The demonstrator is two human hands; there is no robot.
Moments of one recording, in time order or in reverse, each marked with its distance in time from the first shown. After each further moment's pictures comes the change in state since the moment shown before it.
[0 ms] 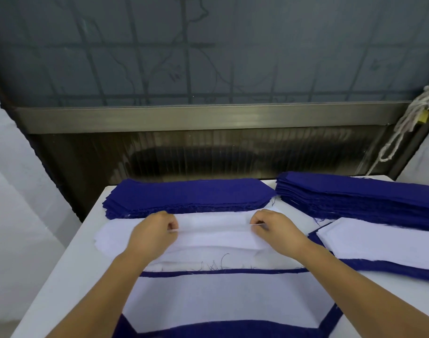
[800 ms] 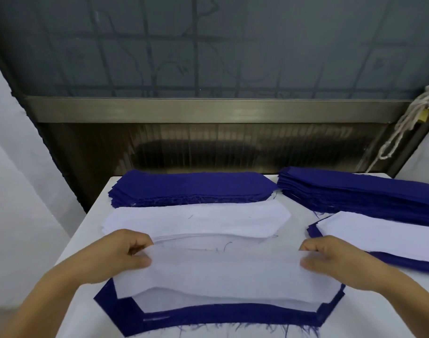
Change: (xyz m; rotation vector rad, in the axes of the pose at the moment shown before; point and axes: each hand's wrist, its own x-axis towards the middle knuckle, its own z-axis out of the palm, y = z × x) left_hand -0.082 -0.040 -0.071 -0.300 -0.477 0.148; right_hand -0.116 -0.002 -0.067 0.227 -0.339 0.176
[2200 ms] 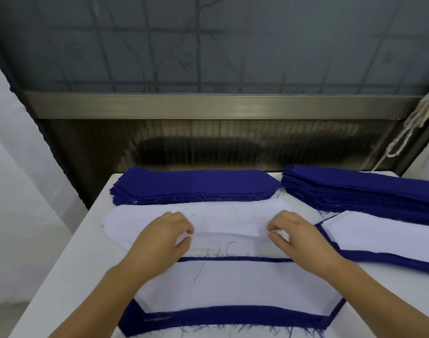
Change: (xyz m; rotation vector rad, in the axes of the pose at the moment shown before) left_hand 0.059 0.022 0.055 0.340 0.476 0.164; right_hand 0.069 -0.005 0.037 -0.401 0.467 -0.391
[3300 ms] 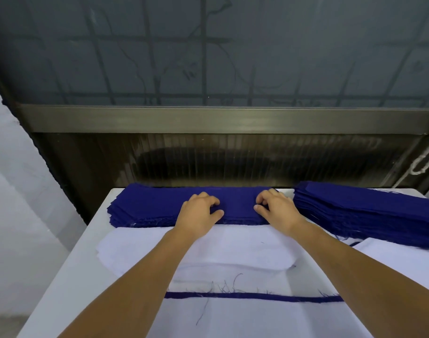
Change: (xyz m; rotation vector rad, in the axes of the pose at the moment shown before) left_hand 0.146 -0.005 0.040 -0.091 -0.028 -0.219; right_hand 0.149 0.049 0.038 -0.081 -0.045 0.238
